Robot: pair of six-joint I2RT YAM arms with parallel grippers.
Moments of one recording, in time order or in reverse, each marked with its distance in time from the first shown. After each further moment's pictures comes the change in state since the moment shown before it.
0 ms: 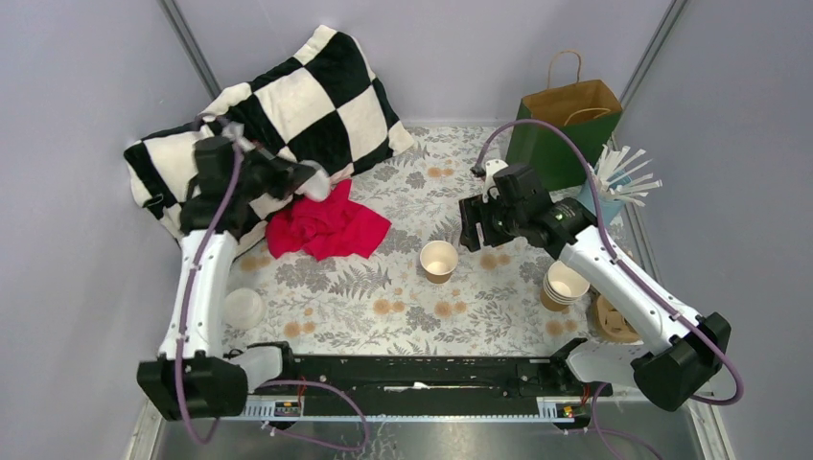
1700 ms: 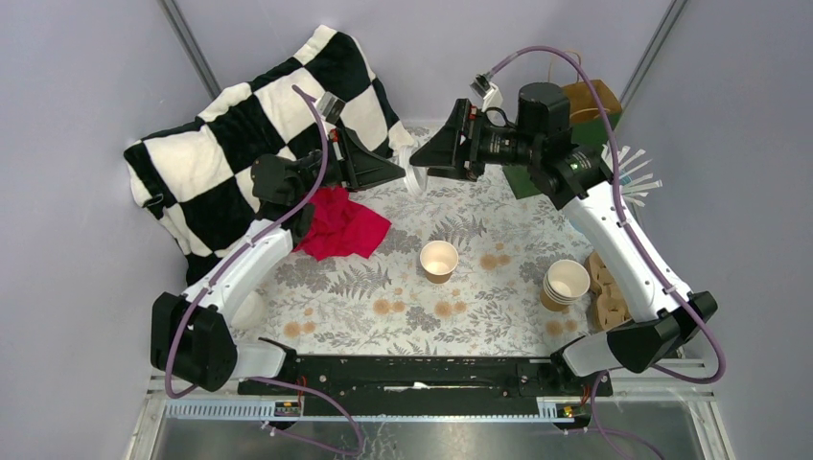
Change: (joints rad) left arm -0.521 0.199 -0.183 1.564 0.542 -0.562; right arm -0.098 0.209 0.499 0.269 -0.673 0.612
